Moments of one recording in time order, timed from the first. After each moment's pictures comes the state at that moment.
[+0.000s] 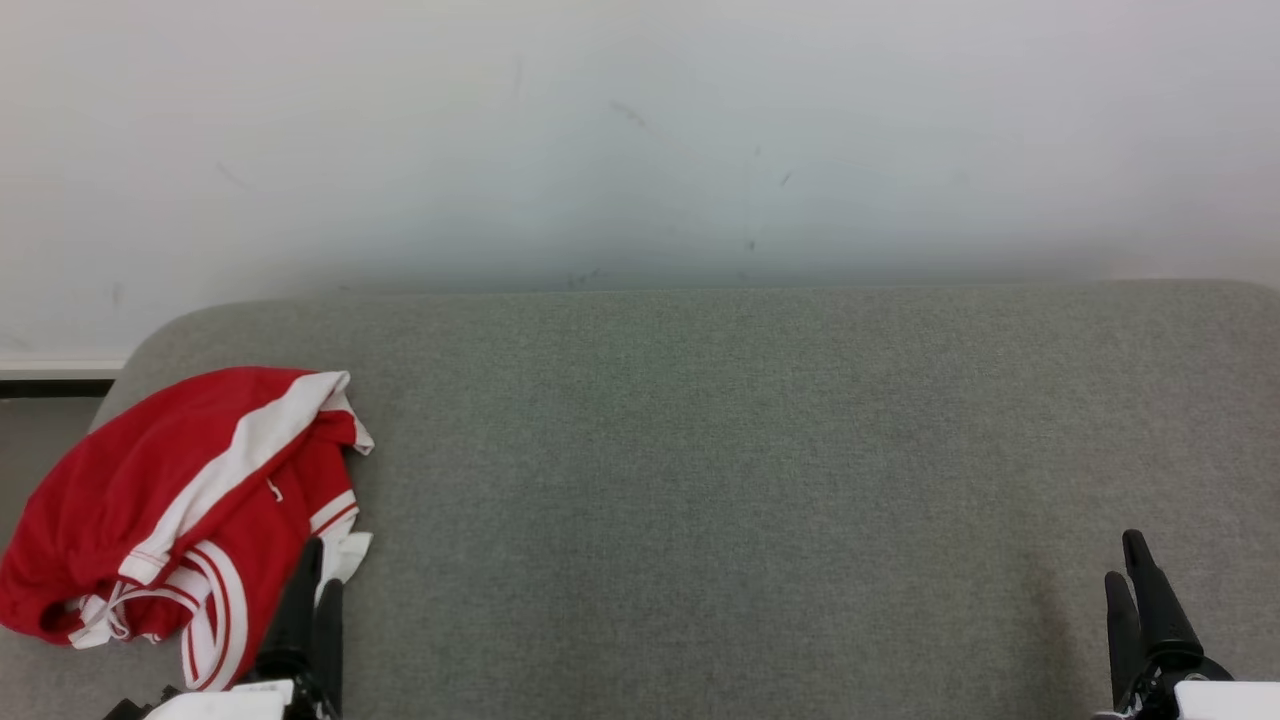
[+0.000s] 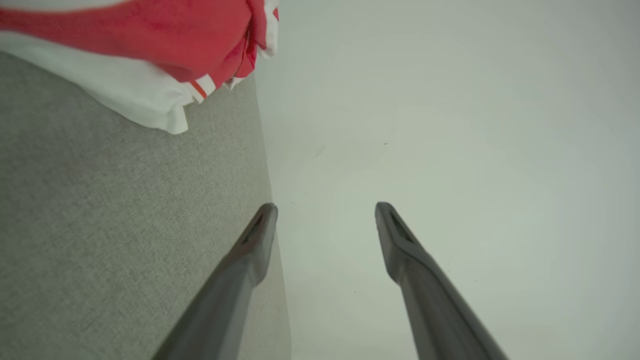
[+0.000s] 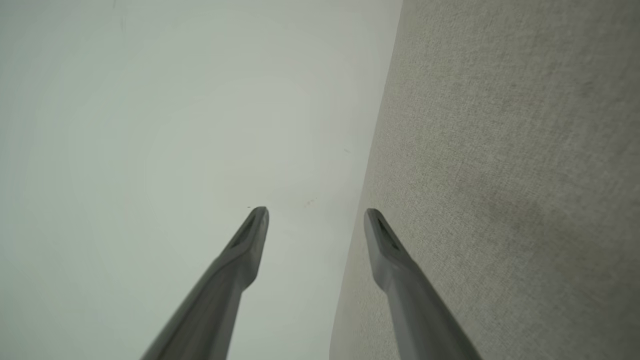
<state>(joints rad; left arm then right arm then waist) -0.07 0.03 0.09 0.24 -1.57 -0.13 0.05 -0.07 -0.03 -0.06 0.24 1.61 0.13 0.06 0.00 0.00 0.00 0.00</state>
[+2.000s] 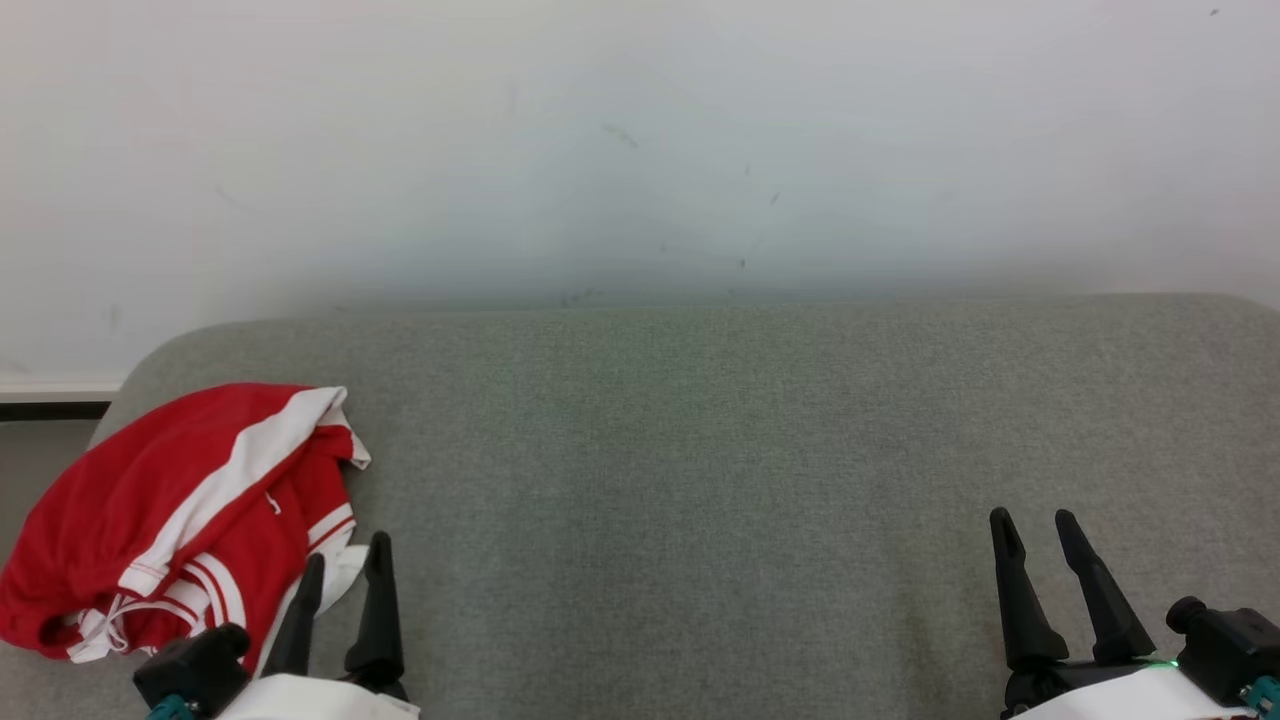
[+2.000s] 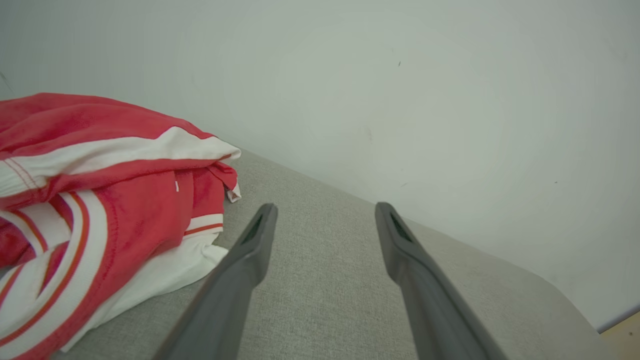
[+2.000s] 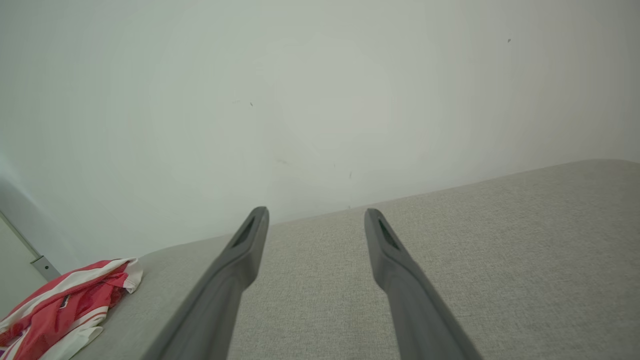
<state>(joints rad) -0.04 0.05 -0.01 0.15 -0.49 -0.02 -0.15 -0.06 -0.07 0.12 0.14 0.54 0.13 -0.15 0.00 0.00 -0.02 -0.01</state>
